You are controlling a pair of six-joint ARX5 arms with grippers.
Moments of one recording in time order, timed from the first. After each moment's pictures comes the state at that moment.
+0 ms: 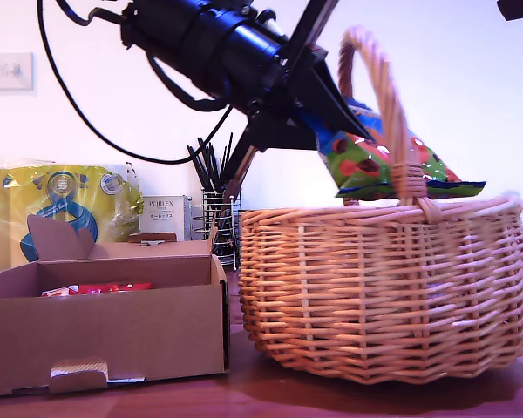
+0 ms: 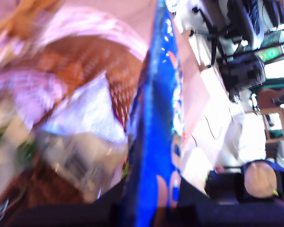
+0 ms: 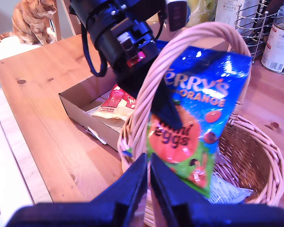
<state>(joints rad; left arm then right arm) -0.76 1.72 1.24 -0.25 0.64 -0.55 0.33 0.48 0.59 -0.56 -0.54 -0.23</state>
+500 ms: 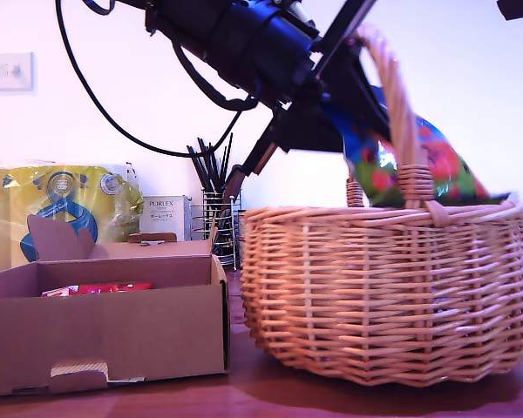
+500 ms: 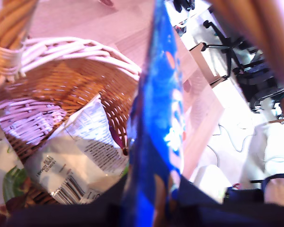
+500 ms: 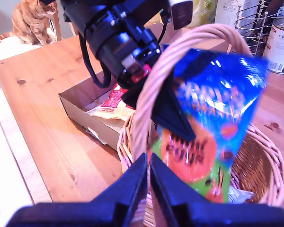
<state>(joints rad) -0.83 1.72 1.24 -0.20 0.51 -0.55 0.33 0.48 0.59 -0.56 -0.54 -0.23</state>
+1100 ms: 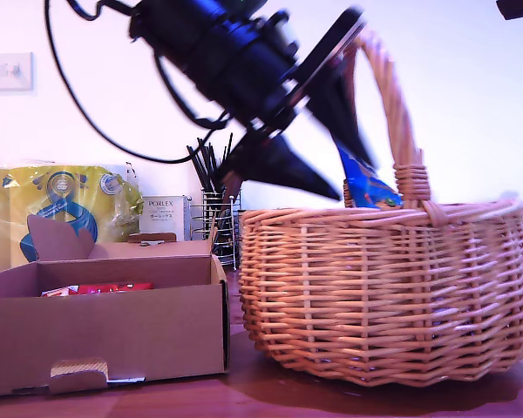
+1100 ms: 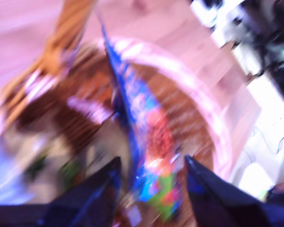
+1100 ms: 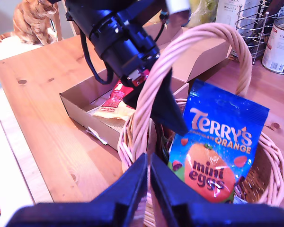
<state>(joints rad) -0.76 1.72 1.24 -0.33 0.44 -0.41 0.33 0.48 0.59 -0.56 -0.54 -0.23</state>
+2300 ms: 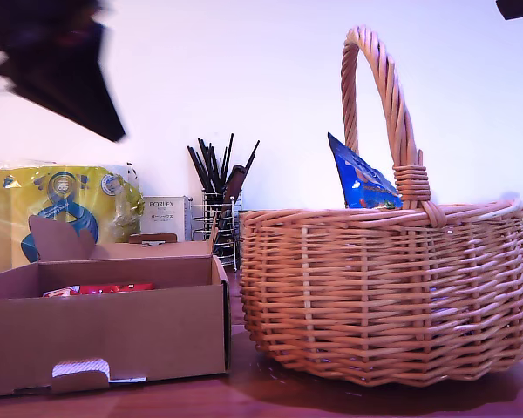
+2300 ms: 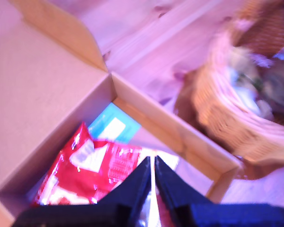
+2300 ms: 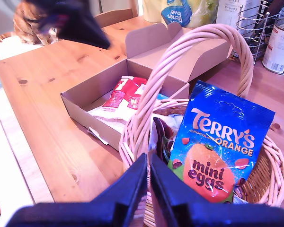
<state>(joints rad) -0.44 1.11 0.86 -0.48 0.21 0.20 0.33 0.48 0.59 -0.56 -0.54 -0.23</state>
